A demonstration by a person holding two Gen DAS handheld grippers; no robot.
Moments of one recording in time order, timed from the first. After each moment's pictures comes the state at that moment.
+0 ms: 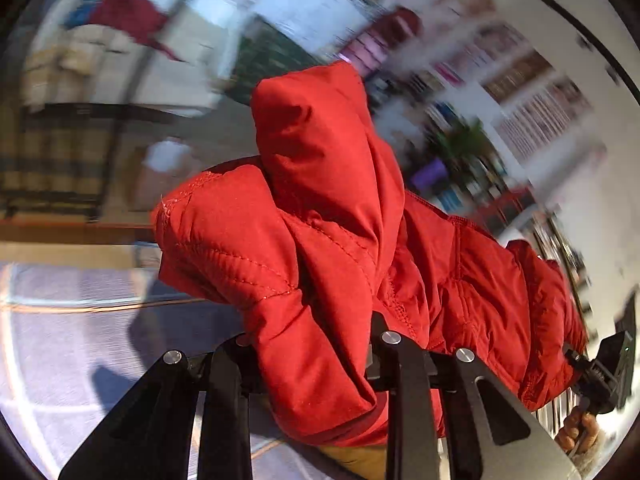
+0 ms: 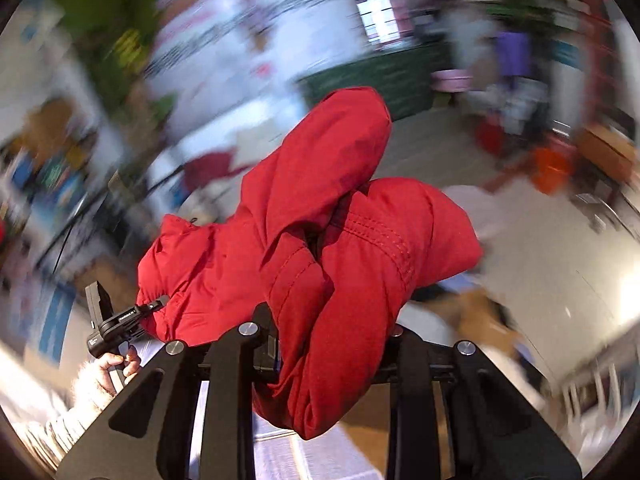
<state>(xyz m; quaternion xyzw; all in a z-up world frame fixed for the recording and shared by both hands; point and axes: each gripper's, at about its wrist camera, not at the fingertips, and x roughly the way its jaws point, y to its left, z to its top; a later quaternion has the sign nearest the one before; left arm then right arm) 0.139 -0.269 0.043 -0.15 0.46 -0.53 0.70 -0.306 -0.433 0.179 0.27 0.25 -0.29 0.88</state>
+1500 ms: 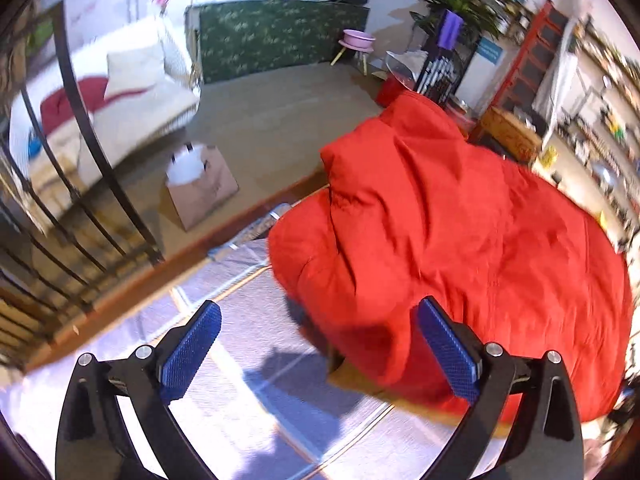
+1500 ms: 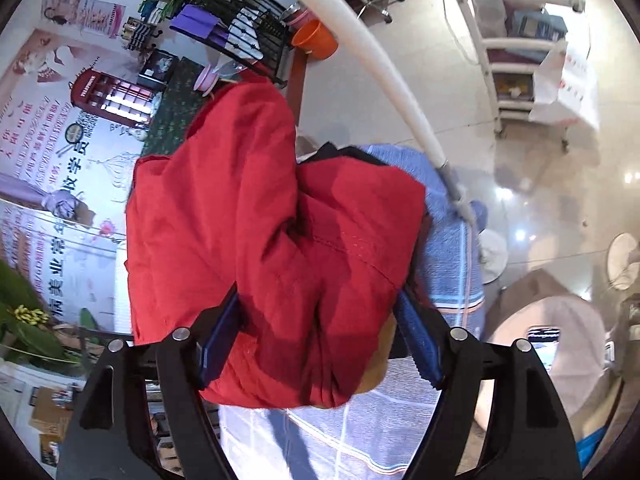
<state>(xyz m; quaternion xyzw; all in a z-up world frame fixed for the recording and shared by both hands) 0.054 -0.380 -0.005 0.19 0.42 -0.48 0.75 -0.572 -0.397 -0.075 0.61 0.11 -0.46 0.63</state>
